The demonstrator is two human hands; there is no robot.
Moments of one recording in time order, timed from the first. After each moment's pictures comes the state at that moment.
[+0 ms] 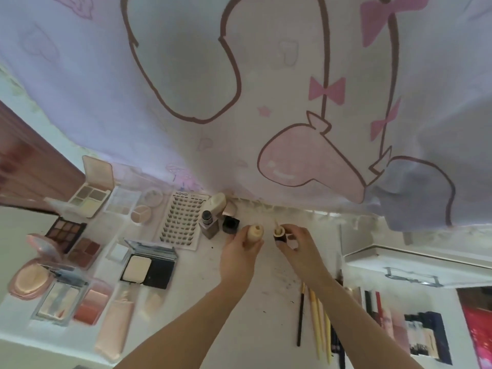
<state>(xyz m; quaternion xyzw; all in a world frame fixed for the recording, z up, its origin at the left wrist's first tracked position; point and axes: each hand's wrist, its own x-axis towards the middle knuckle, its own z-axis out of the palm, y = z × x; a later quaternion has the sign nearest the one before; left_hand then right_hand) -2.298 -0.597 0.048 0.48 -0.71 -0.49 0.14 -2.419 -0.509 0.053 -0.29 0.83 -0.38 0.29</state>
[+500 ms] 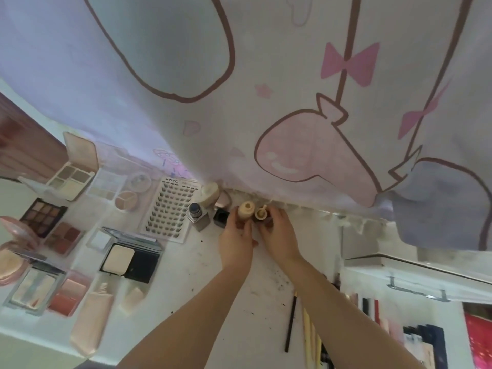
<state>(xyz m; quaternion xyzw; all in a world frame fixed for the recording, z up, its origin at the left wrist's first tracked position) -2.338 -0.603 0.035 0.56 -0.58 -0.56 0.19 -2.430 -0.561 0.017 -0.34 0.84 -0.34 0.25</state>
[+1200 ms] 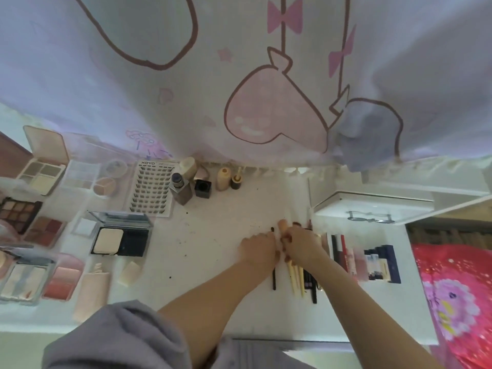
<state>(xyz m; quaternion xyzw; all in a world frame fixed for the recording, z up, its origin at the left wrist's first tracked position) -2.326 -0.510 0.029 0.24 -0.93 -0.19 -0.22 -2.406 -0.434 0.058 -0.28 0.90 -0.06 0.34</state>
